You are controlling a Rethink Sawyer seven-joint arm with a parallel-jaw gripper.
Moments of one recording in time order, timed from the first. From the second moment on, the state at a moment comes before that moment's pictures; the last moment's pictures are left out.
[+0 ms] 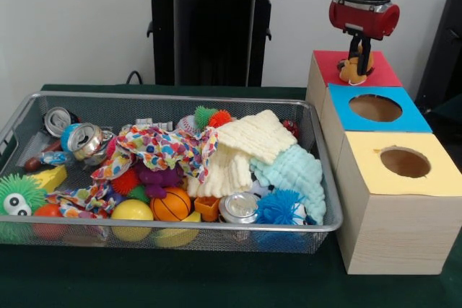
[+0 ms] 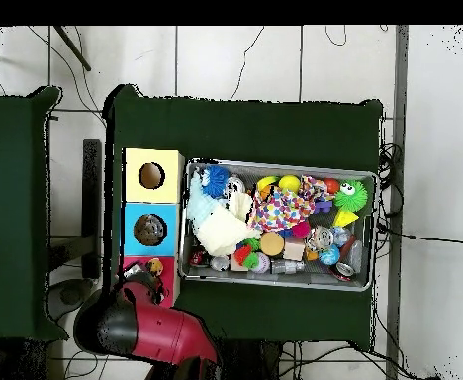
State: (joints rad) arm 0.19 -0.82 -0.09 2.18 0.43 0.10 2.35
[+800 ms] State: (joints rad) arm 0.20 -0.82 -0.09 2.19 0.43 0.08 2.35
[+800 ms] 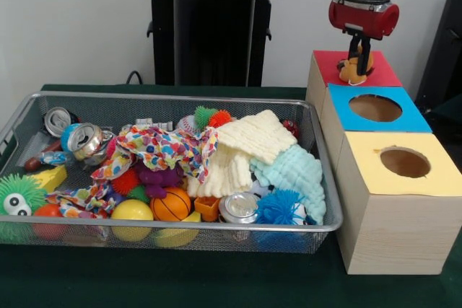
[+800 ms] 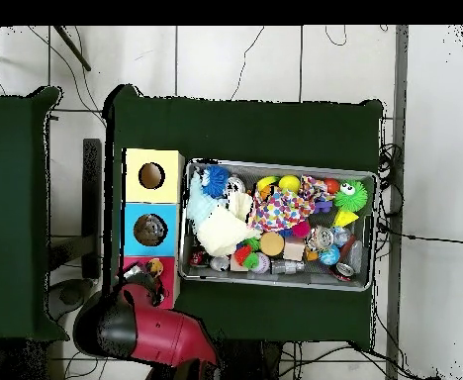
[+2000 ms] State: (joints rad) arm 0.22 -0.82 -0.11 2.19 0.43 0.07 2.35
